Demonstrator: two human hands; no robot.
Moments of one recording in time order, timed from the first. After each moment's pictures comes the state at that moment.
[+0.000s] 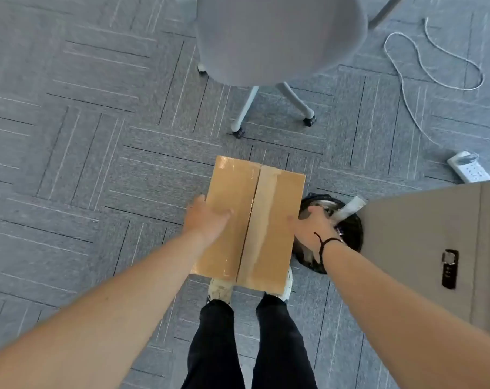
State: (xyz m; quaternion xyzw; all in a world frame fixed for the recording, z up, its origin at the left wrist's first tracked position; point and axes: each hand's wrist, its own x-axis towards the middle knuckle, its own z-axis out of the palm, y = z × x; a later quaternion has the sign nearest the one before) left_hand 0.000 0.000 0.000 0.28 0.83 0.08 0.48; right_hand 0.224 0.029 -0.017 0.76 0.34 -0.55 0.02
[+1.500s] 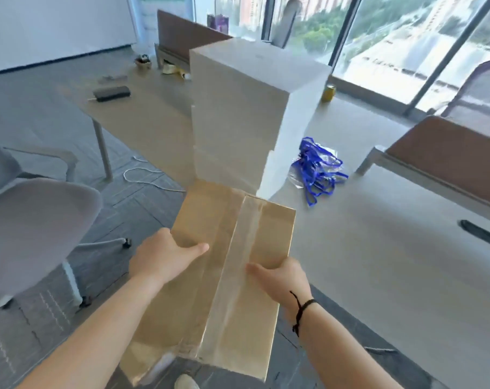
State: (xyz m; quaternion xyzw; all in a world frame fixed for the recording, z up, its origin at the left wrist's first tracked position) left_hand 0.180 -0.139 0.365 0.82 0.48 -0.02 0.32; right_hand 0.298 -0.339 0.340 0.87 0.01 -0.33 -0.38
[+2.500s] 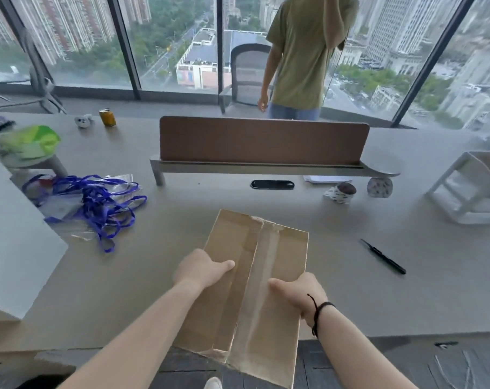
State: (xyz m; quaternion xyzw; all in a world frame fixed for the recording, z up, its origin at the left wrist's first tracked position) left_hand 0.514 -0.571 0.336 0.92 0.16 -0.20 0.30; right_hand 0.453 -0.792 0.348 0.80 -0.32 -0.21 -0.46
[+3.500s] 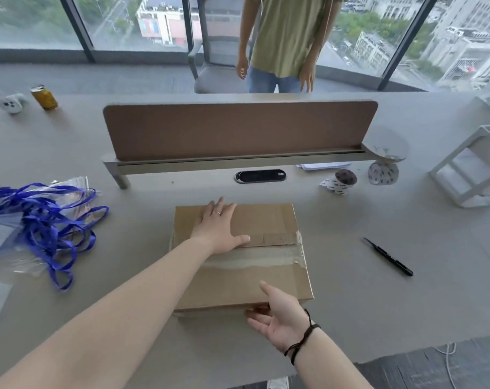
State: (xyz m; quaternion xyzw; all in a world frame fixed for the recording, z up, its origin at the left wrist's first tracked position) left_hand 0.711 -0.636 0.307 0.96 -0.13 -0.21 0.14; right_hand 0.543 -0.770 0.303 0.42 -0.52 -0.22 -0.71
